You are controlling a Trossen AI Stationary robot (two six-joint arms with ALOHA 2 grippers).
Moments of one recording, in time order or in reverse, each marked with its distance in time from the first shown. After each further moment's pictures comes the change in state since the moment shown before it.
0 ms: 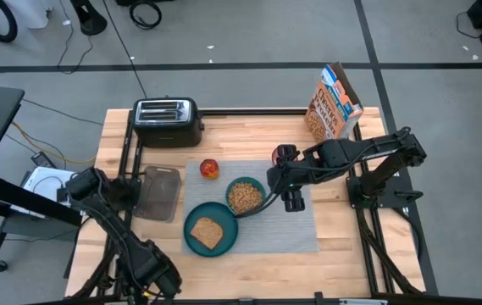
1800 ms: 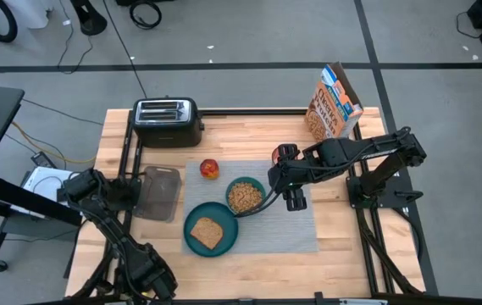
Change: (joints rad) left arm -0.039 0.000 -0.086 0.146 0.035 -0.128; right arm -0.008 0.000 0.000 -0.031 -0.008 -0.015
